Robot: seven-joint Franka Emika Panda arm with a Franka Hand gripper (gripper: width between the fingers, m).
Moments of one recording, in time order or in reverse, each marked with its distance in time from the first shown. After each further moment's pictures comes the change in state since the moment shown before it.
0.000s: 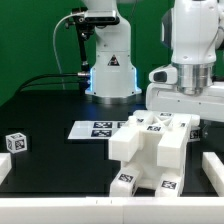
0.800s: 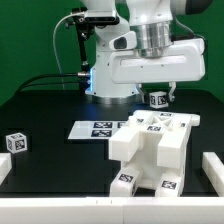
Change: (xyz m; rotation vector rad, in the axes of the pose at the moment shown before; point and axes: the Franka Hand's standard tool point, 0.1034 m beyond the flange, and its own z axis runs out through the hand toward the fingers) arm 0.021 0.072 -0.077 0.106 0.015 -0.077
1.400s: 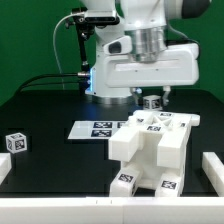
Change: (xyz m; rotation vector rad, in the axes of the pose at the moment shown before) arm 0.012 0.030 0.006 -0.018 -0.005 -0.104
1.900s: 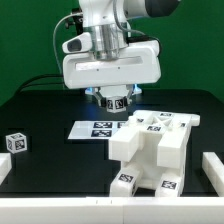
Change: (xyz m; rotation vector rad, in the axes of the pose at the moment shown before) arm 0.038 0.052 -0.012 0.000 0.039 -0.087
